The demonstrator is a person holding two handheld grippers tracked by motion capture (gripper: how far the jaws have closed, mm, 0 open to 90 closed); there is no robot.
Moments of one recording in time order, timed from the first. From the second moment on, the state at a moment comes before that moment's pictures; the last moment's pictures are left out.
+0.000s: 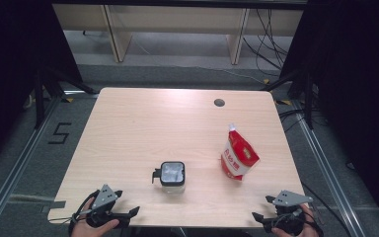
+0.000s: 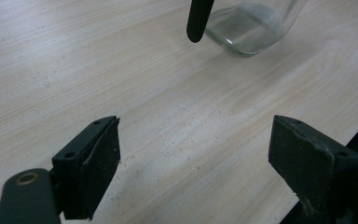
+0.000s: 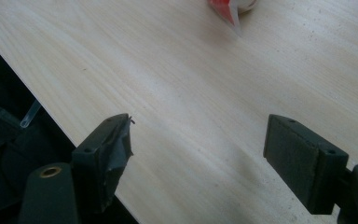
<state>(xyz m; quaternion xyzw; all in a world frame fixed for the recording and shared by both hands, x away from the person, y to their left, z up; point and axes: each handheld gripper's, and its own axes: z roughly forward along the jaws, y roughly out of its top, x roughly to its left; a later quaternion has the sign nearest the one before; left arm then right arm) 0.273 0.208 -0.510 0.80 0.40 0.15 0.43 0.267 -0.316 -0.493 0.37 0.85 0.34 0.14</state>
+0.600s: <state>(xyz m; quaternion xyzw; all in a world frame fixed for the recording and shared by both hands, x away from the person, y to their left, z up) 0.278 0.207 -0.501 0.80 0.39 0.17 0.42 0.269 -0.316 -0.493 0.37 0.85 0.34 0.14</state>
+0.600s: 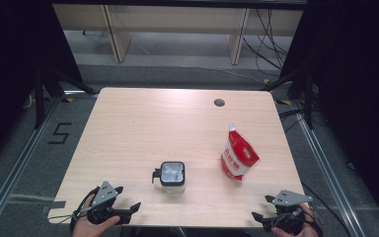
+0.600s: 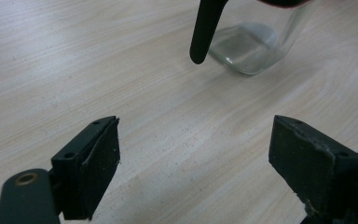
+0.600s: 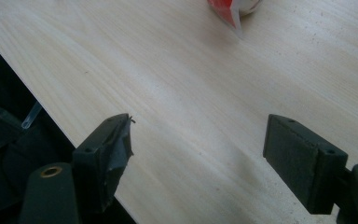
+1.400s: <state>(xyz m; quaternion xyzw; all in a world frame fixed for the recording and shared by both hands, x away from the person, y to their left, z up) 0.321 0.175 -0.507 0.81 0.34 0.19 0.44 0.270 -0.314 -0.494 0.37 0.85 0.35 0.13</state>
